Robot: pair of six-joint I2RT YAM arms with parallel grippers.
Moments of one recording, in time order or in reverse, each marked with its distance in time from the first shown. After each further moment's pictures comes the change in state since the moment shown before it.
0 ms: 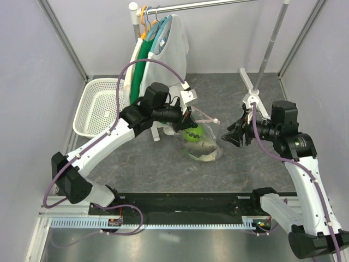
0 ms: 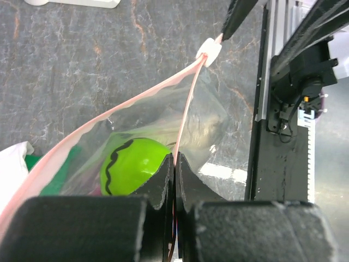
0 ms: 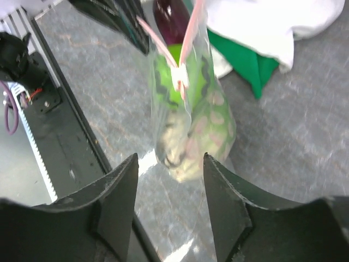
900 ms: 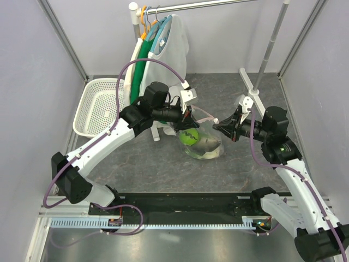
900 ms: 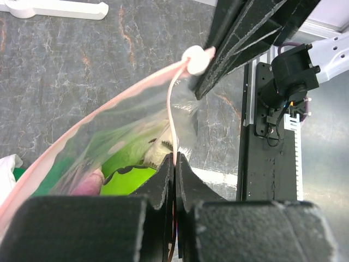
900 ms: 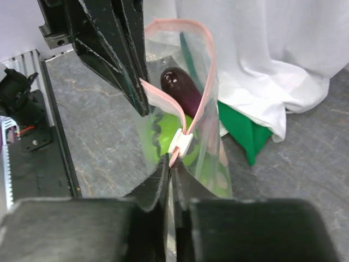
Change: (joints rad) left arm 0.000 0.000 0.002 0.031 0.058 -0.029; right arm 0.109 -0.056 -0.274 0.631 -0.008 0.211
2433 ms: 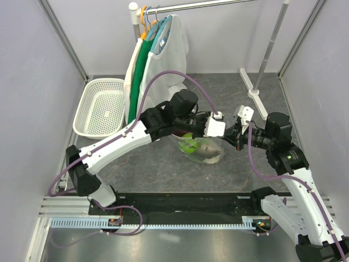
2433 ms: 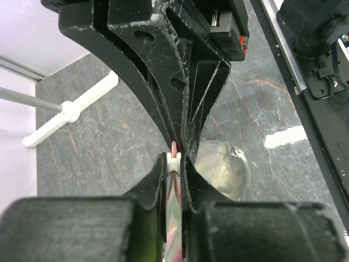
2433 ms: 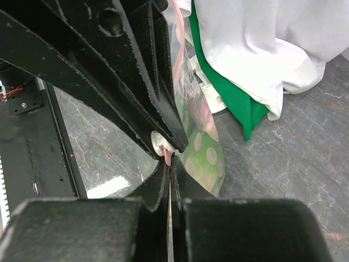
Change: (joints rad) left arm -0.256 0.132 0.219 -0.135 -0.138 0.612; right arm 0.016 -0.095 0.024 -0.257 0.029 -0.202
